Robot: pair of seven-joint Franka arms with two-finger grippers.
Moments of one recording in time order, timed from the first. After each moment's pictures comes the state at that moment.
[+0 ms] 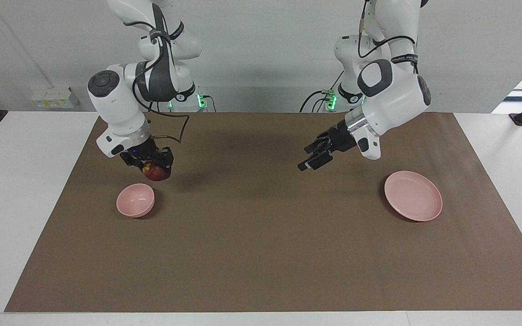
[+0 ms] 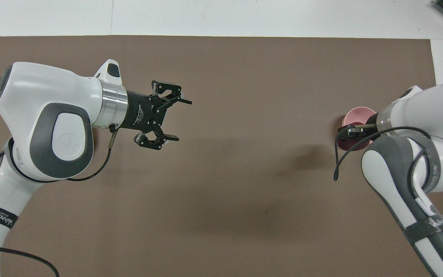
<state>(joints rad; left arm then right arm) -0.15 0.15 -0.22 -1.79 -0.71 2.08 -1.04 0.12 0.08 -0.09 -2.01 -0.05 2.11 0.05</state>
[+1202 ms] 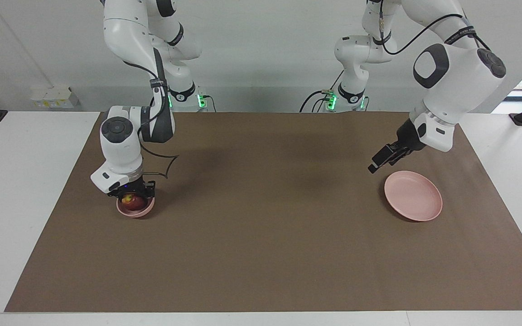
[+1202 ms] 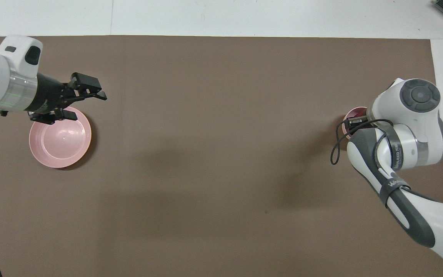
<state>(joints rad) -0.08 0.12 -0.02 -1.68 -0.28 1.88 -0.39 0.06 0.31 -0.09 -1.94 -0.26 2.28 0.06</state>
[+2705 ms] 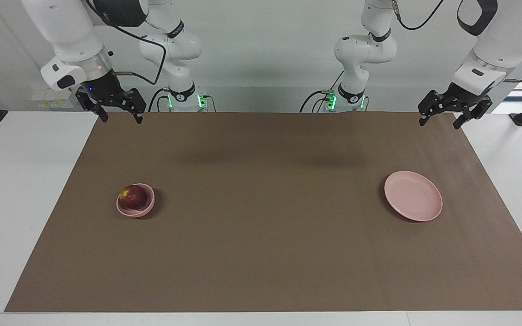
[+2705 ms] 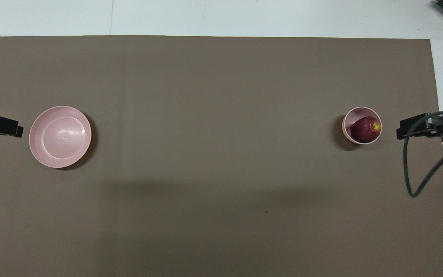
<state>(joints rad) -0.08 -0.02 0.08 -1.58 -0.02 1.55 0.16 0.07 -0.03 -0.08 -1.55 0.02 1.48 0.06</state>
